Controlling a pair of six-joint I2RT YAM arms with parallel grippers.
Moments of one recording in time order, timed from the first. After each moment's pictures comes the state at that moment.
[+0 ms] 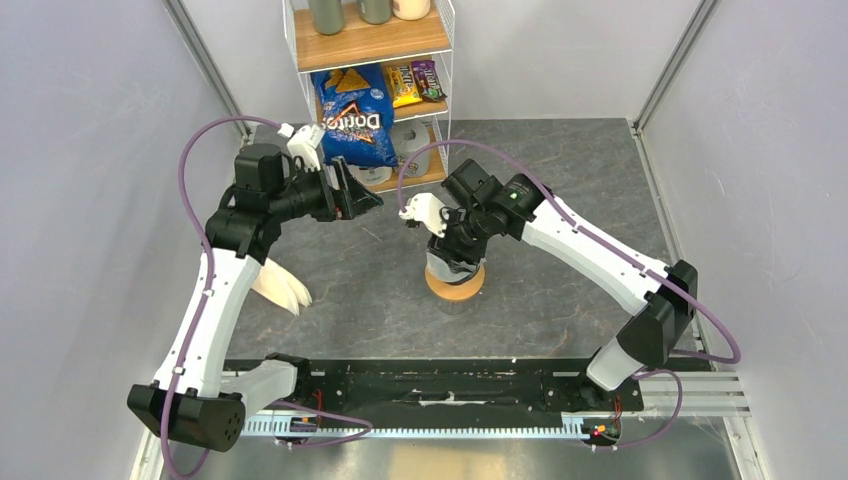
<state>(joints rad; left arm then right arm) -0.19 1.10 1.26 -0.65 0.59 -0.40 0.82 1.61 1.60 -1.08 -0.26 -0.47</state>
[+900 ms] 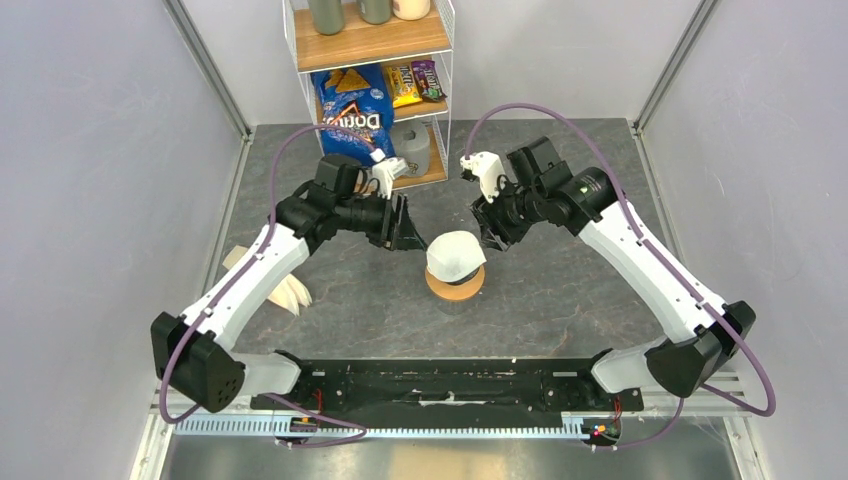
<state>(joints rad) -0.47 1.28 1.19 -0.62 0.71 -0.26 0.60 1.40 1.56 -1.06 -0.29 -0.23</state>
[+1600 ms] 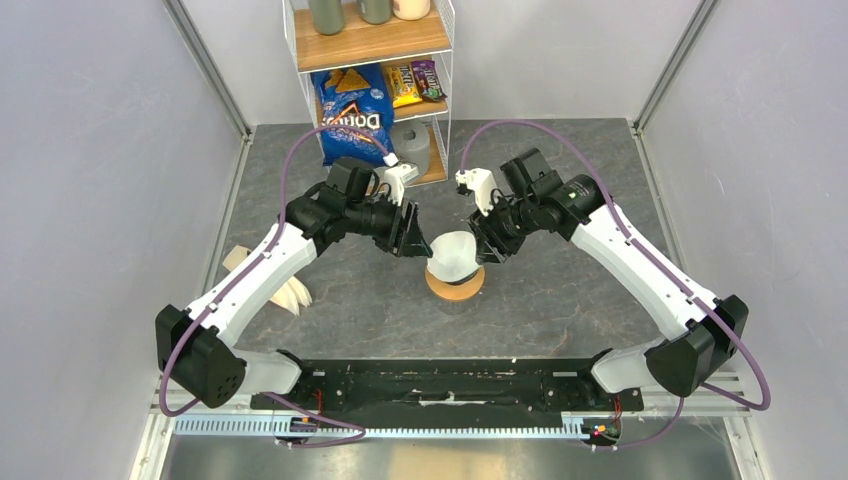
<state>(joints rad) -0.54 1.33 1.21 -0.63 0.65 -0.19 0.60 1.40 1.44 -1.03 -0.41 -0.23</state>
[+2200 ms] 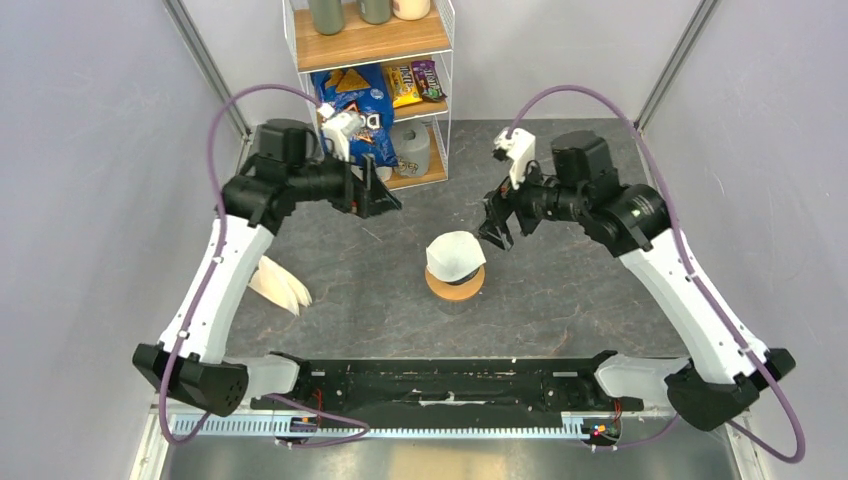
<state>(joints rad) -0.33 1.28 1.45 -0.79 0.66 -0.15 0.57 1.24 1.54 -0.92 -0.40 -0.15</state>
